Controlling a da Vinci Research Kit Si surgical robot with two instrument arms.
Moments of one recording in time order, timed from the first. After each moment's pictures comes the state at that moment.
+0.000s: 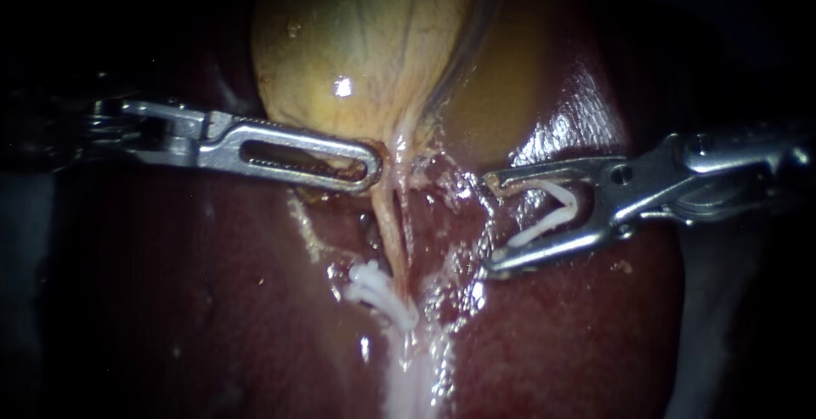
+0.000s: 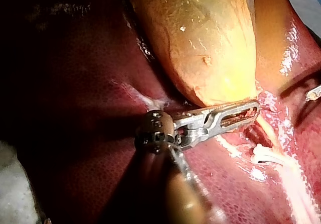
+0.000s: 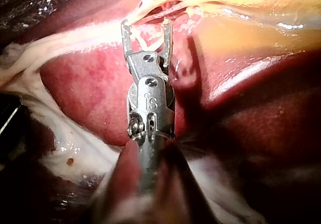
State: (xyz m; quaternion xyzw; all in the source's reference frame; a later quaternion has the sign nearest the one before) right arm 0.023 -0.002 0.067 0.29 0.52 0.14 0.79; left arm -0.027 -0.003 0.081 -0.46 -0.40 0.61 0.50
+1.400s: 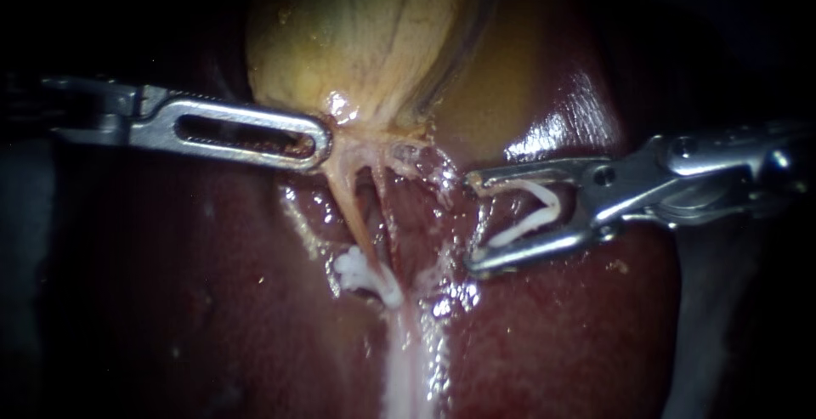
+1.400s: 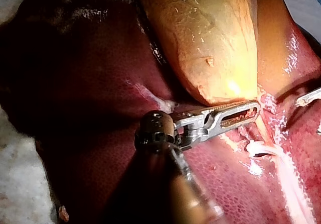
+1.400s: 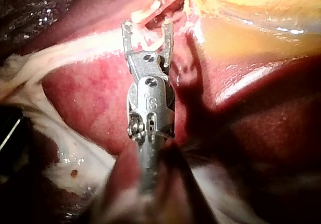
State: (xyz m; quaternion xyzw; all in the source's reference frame) right arm 0.027 -0.003 0.067 0.29 0.52 0.16 0.79; left arm -0.022 -0.002 0.074 -0.47 -0.41 0.60 0.51
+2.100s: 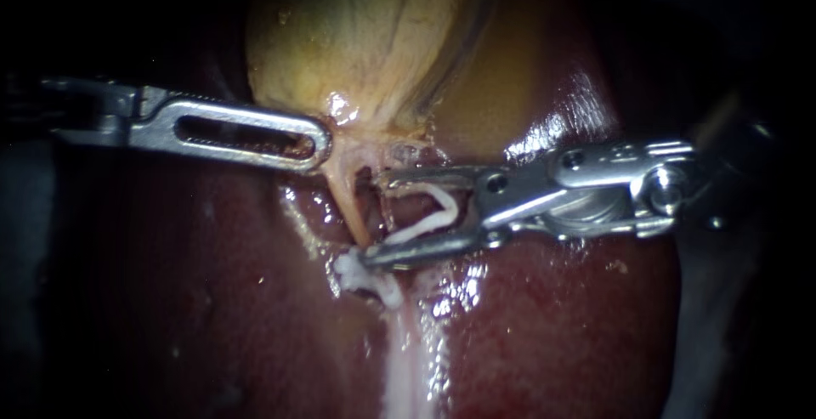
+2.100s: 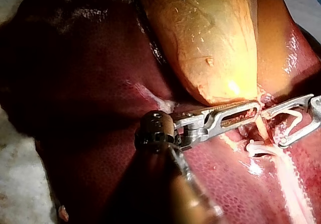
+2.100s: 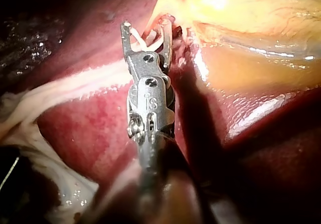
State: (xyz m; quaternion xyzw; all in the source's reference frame) right arm 0.034 -0.004 0.071 0.29 0.51 0.18 0.79; left arm -0.023 -0.002 0.074 -0.47 -0.41 0.60 0.51
